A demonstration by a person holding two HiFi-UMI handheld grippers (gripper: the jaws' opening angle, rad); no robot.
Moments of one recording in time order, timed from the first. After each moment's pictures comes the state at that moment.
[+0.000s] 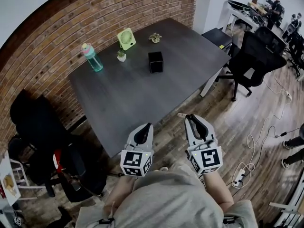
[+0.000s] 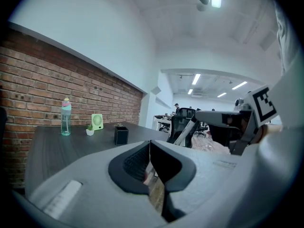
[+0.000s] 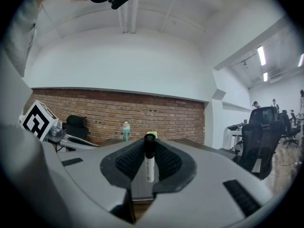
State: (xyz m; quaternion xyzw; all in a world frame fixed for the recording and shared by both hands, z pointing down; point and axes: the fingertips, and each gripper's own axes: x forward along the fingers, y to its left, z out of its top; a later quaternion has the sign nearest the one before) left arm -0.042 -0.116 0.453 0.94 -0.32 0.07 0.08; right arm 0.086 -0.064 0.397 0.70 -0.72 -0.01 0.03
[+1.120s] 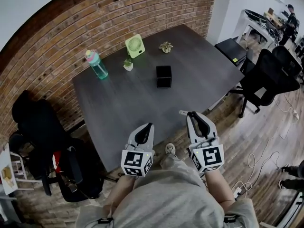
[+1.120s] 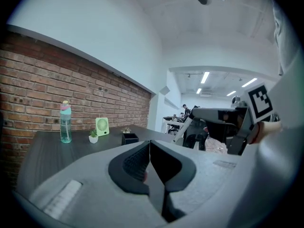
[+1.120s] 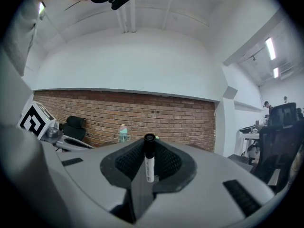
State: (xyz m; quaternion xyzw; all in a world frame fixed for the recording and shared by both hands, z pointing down) left arm 0.006 -0.225 0.448 0.92 -0.37 0.07 0.07; right arm 0.142 -0.194 0.386 0.65 -0.75 -0.02 0.03
